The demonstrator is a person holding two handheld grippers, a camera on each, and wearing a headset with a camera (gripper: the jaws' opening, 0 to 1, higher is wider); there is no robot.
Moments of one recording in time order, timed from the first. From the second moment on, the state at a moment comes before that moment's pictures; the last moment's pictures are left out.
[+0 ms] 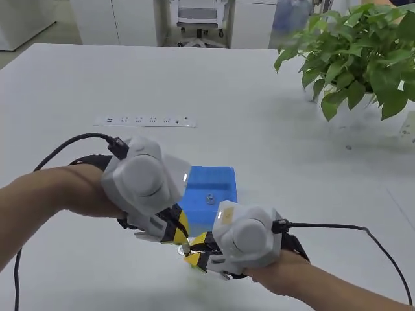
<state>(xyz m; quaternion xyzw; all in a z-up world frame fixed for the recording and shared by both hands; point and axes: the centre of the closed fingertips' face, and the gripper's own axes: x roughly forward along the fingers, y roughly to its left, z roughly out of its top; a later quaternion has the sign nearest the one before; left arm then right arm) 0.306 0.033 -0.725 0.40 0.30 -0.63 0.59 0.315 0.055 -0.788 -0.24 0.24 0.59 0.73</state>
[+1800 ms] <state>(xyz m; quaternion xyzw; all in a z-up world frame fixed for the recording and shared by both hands) 0.307 0.030 -0.700 0.38 0.30 -0.65 0.59 0.310 0.053 -0.766 -0.22 0.26 0.58 0.74</state>
